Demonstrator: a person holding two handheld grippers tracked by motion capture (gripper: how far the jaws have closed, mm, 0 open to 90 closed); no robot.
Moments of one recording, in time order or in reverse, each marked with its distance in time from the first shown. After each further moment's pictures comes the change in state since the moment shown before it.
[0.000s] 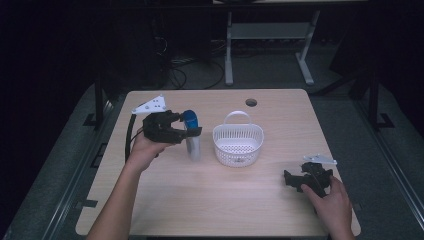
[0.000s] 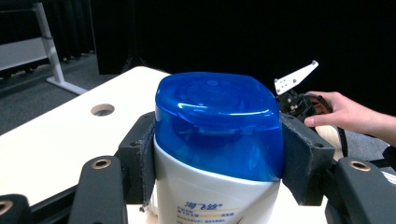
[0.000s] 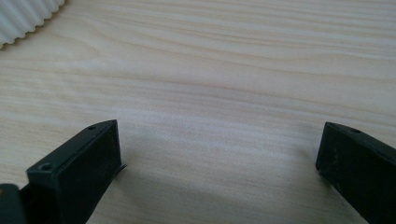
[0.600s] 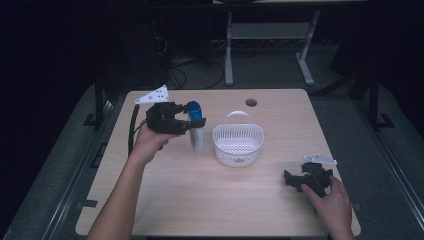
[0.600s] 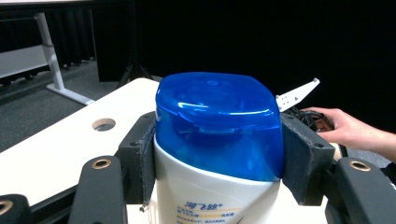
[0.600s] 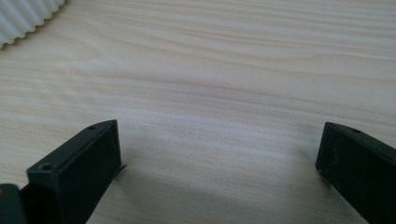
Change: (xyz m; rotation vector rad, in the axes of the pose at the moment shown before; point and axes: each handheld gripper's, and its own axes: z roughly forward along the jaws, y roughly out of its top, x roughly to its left) left arm 0.005 0.021 0.009 -0.026 -0.003 -0.002; right arm 0.000 0.000 0.000 0.000 0.000 0.000
